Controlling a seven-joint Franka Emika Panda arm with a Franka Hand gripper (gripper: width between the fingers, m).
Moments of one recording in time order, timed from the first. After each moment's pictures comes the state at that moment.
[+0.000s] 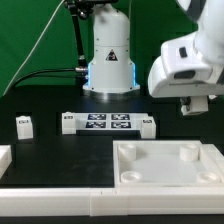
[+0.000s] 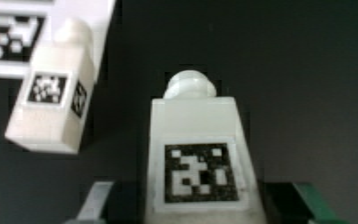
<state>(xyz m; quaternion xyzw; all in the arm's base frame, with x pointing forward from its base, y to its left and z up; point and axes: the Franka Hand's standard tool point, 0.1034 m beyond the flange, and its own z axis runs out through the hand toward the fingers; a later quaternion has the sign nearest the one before) 0.436 0.148 0.085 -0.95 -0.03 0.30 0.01</state>
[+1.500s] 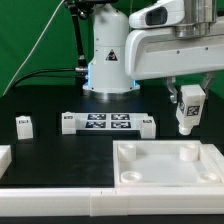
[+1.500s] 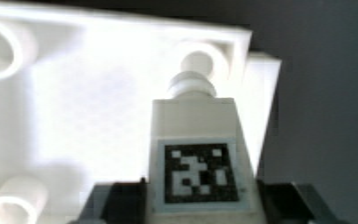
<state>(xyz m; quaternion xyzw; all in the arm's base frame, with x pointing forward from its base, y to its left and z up) 0.540 0.104 0.121 -1.00 -0.07 -0.03 0.04</state>
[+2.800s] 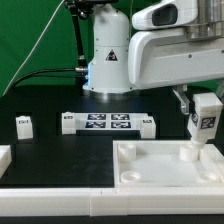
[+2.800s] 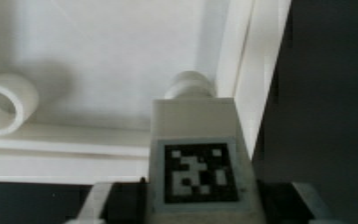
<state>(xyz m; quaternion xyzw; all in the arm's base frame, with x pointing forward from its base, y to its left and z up) 0.610 0.110 0.126 -1.00 -0.07 -0.04 0.05</state>
